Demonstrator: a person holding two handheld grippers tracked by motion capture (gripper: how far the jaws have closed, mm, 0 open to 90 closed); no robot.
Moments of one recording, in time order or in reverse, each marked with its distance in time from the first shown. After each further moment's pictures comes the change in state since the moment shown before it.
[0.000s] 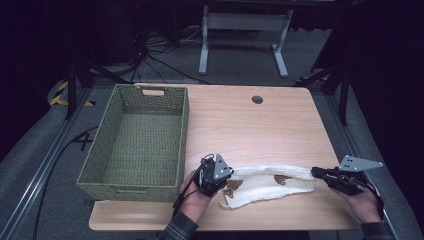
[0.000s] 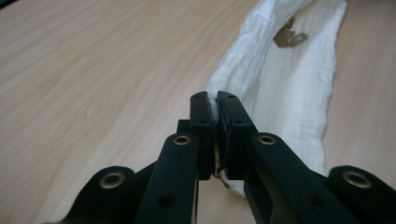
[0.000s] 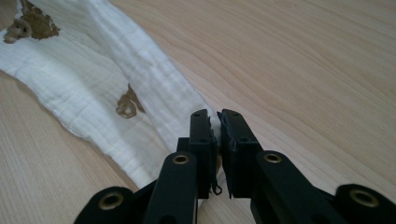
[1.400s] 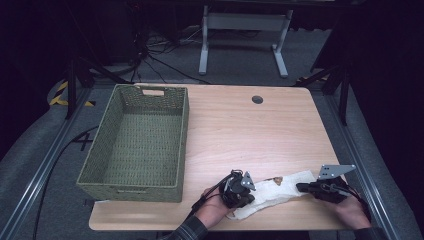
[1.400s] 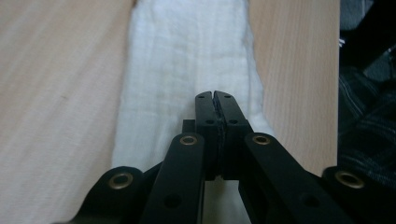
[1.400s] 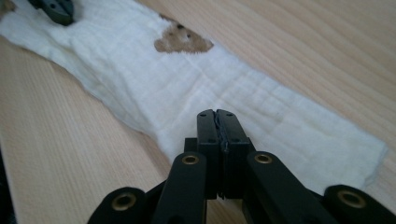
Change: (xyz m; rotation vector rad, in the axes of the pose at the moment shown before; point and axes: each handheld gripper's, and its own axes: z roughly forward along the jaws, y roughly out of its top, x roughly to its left) left arm -0.037 0.000 0.068 0.214 -0.400 0.079; right arm 0.029 -0.005 0.037 0.184 0.173 -0.012
